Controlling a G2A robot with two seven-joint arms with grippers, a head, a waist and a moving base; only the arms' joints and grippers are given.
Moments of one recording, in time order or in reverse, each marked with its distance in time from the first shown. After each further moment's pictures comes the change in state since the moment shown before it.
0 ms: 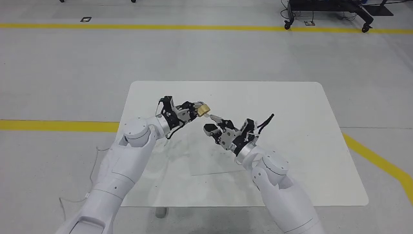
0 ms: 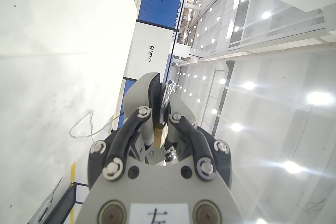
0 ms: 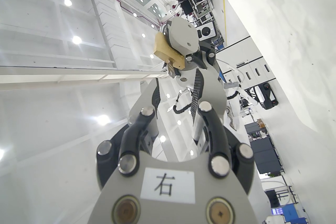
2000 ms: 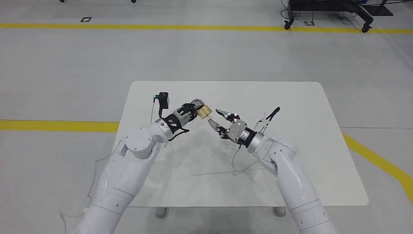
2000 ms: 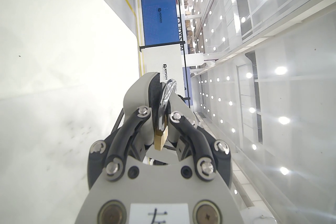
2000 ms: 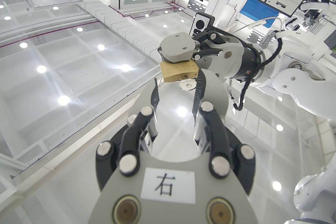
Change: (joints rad) left arm 0.128 0.020 -0.021 -0.218 0.245 -0.180 0.181; right arm 0.107 0.006 0.115 0.176 0.681 0.353 0.040
